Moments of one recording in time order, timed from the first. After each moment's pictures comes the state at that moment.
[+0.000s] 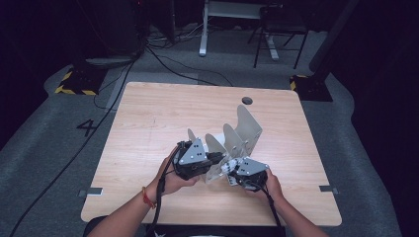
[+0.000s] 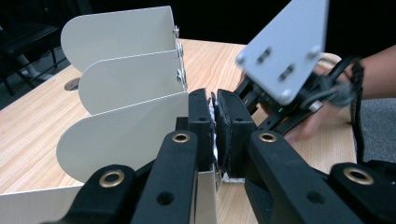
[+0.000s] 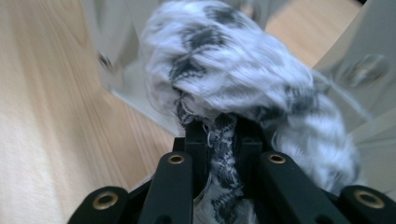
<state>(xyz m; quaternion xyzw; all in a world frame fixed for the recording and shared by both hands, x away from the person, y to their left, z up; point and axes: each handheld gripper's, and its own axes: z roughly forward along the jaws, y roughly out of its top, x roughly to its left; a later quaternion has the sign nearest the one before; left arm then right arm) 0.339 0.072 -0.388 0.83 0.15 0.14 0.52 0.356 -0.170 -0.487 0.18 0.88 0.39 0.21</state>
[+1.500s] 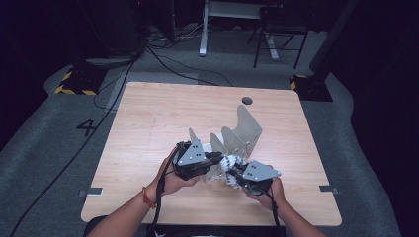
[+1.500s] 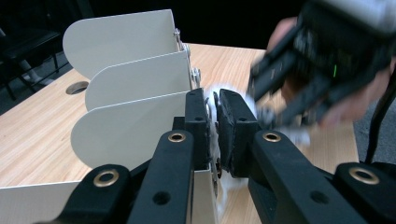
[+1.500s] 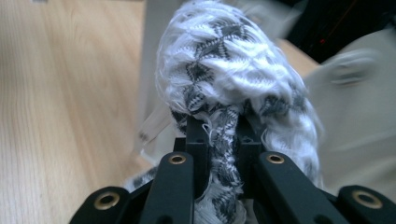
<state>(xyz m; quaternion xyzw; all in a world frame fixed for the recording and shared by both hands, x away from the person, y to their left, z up) 0.340 0.074 -0.390 0.83 0.15 0.15 0.52 0.327 -0.174 -0.437 0.16 0.83 0.47 0.26</state>
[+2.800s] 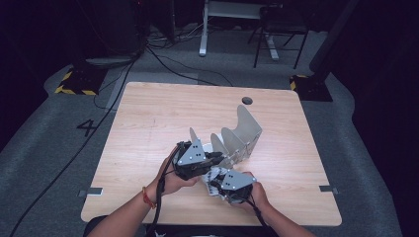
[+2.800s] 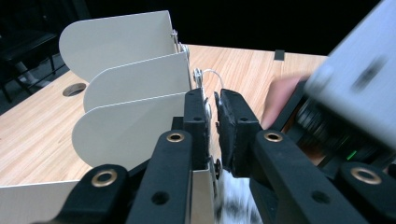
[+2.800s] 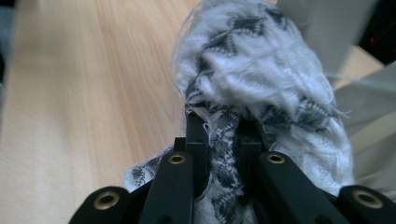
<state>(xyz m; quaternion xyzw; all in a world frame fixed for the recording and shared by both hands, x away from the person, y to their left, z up) 0.341 0.075 -0.391 0.82 0.14 0.15 0.53 0.318 -0.121 -0.472 0.11 0.87 0.44 0.20</state>
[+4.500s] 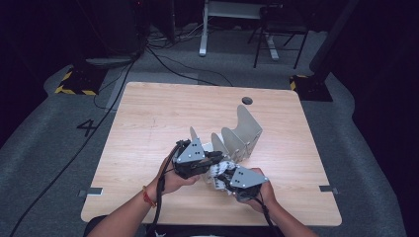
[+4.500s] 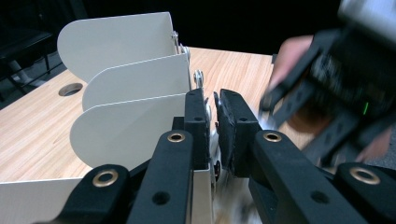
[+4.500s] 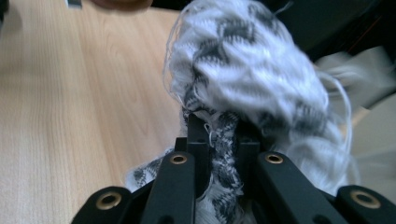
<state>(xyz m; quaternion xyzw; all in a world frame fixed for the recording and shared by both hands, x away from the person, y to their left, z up) 0.344 0.075 -0.392 0.82 0.15 0.13 0.54 0.315 -0.134 -0.448 0.10 0.85 0.46 0.25</state>
